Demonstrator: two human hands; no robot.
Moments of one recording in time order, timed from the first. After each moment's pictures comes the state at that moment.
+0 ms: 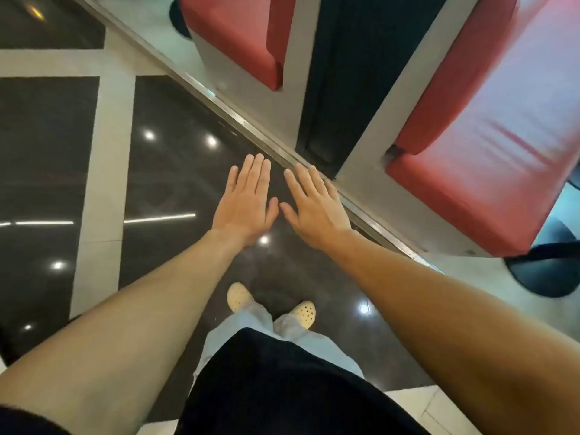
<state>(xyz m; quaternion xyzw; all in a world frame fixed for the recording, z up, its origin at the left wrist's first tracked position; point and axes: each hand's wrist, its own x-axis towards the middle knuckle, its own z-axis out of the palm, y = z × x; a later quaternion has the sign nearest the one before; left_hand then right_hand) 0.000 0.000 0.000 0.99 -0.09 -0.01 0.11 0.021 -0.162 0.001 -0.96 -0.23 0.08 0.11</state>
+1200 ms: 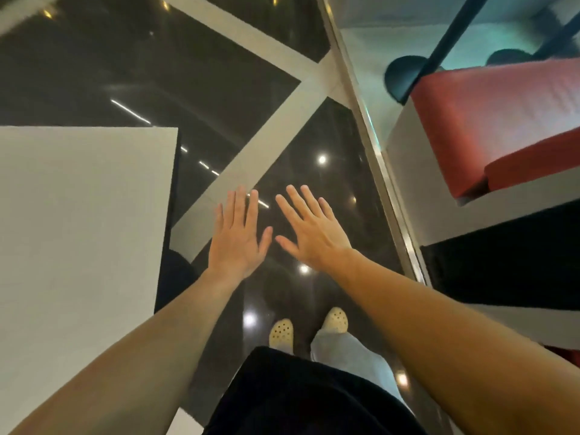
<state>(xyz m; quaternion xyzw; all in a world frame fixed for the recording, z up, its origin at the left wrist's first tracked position) -0.097 0.310 -0.009 0.94 0.33 0.03 0.09 0.047 0.210 0.004 -0.78 -0.61 0.11 0.01</state>
